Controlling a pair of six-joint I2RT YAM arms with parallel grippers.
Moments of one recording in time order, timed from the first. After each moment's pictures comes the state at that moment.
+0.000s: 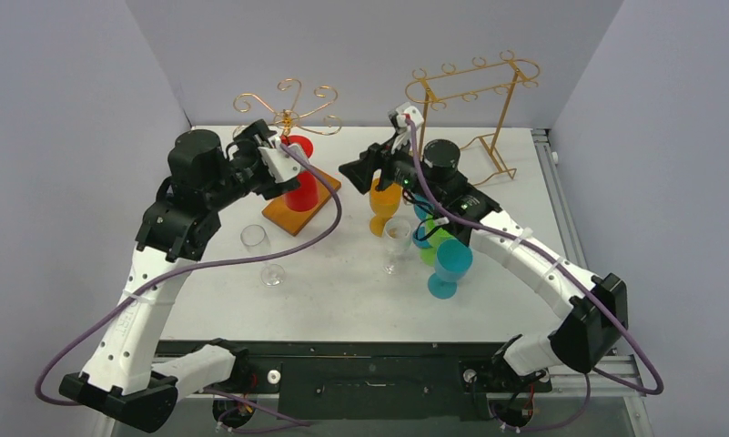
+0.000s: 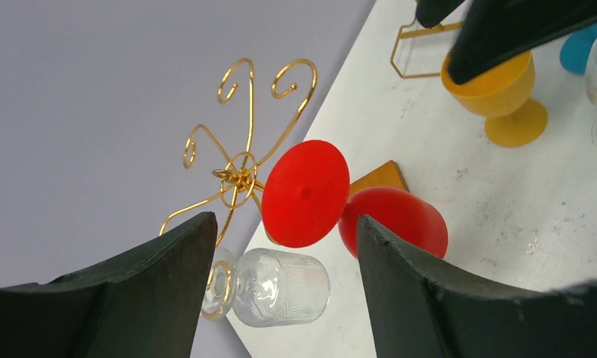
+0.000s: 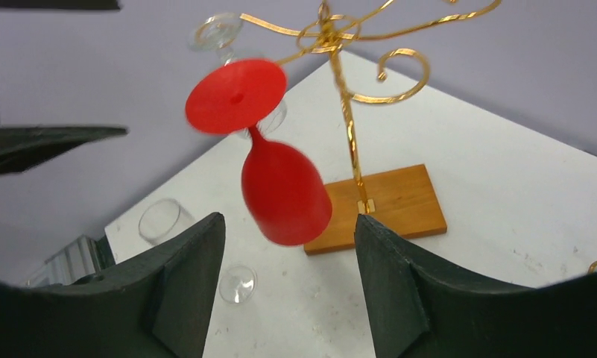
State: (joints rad) left arm -0.37 1.12 1.46 -0.59 0.29 0.83; right arm 0.70 1.39 1.23 0.13 -0.26 0.26
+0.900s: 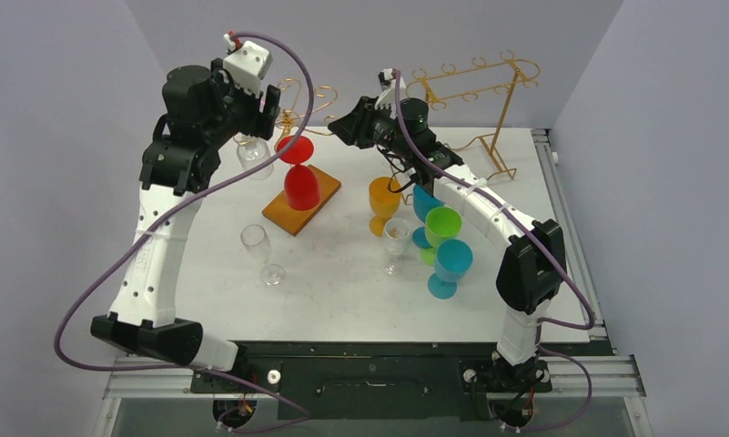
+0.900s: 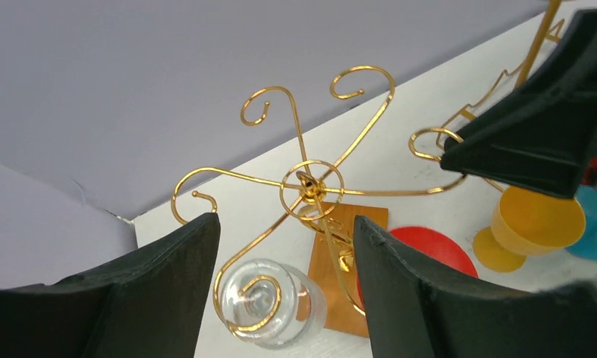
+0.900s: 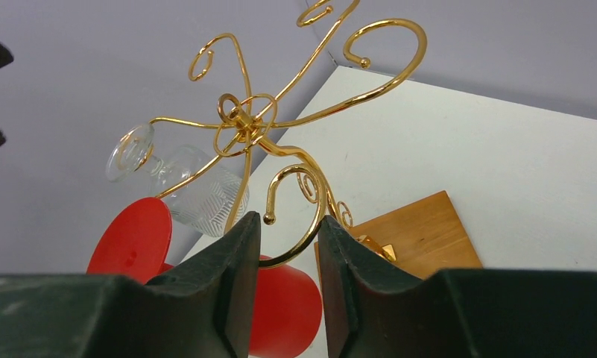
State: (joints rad) left arm -0.25 1.39 1.84 -0.63 0.11 0.27; right arm 0.59 1.85 1.71 0.09 -0.30 0.54
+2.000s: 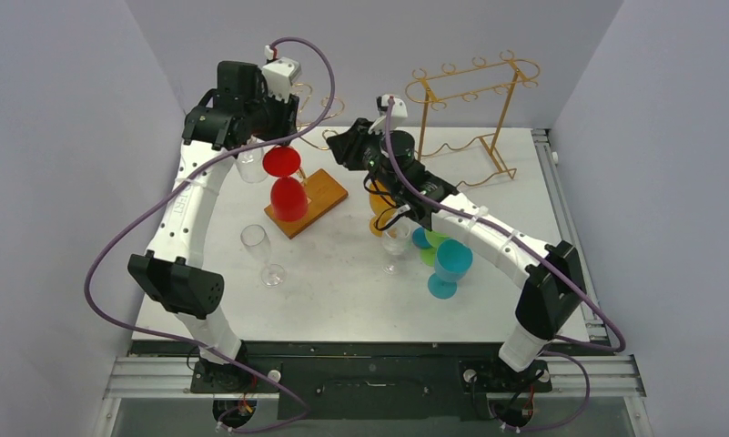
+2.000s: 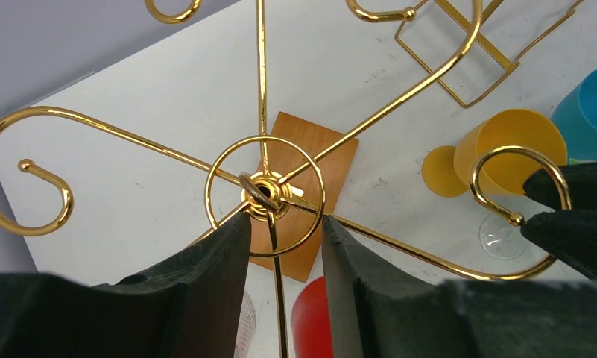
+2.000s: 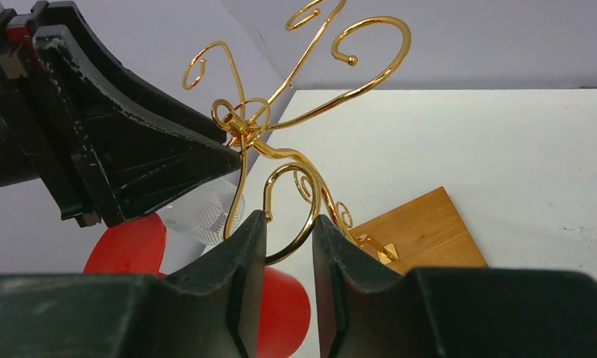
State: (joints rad) left arm -0.25 1.75 2.09 -0.94 0.15 0.14; right arm 0.76 1.68 1.52 0.12 0.10 0.58
